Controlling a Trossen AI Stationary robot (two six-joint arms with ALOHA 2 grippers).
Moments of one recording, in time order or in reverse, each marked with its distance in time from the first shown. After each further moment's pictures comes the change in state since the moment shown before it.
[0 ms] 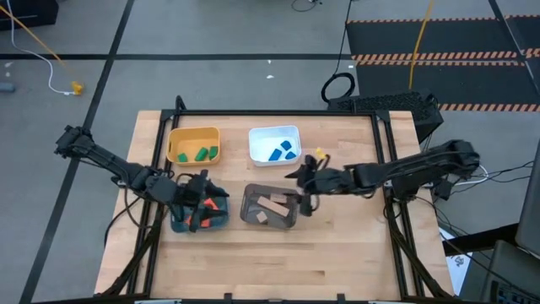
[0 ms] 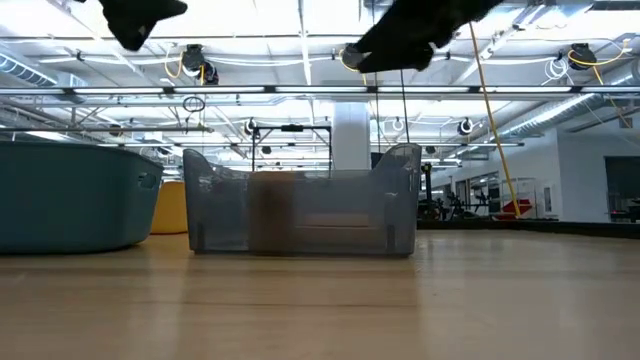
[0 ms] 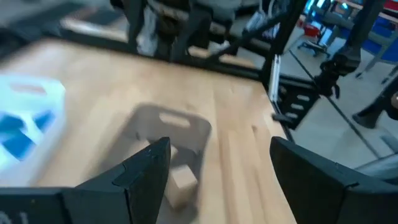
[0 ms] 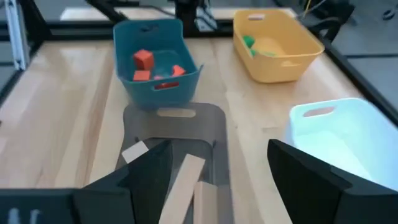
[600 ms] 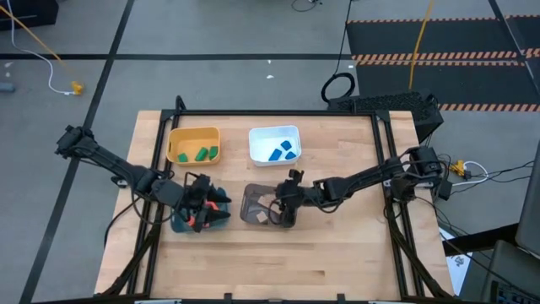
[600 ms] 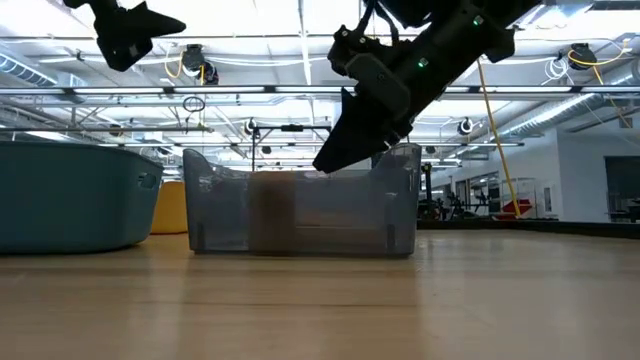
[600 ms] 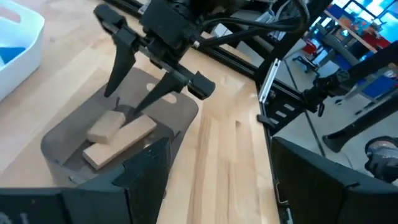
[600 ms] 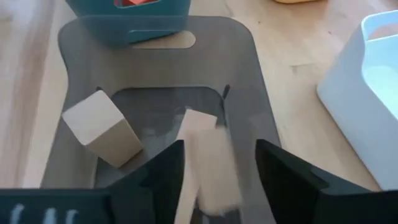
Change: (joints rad) left arm -0.002 0.066 0.000 0.010 0.026 -0.291; right arm 0.011 0.392 0.071 0.093 0.039 0.115
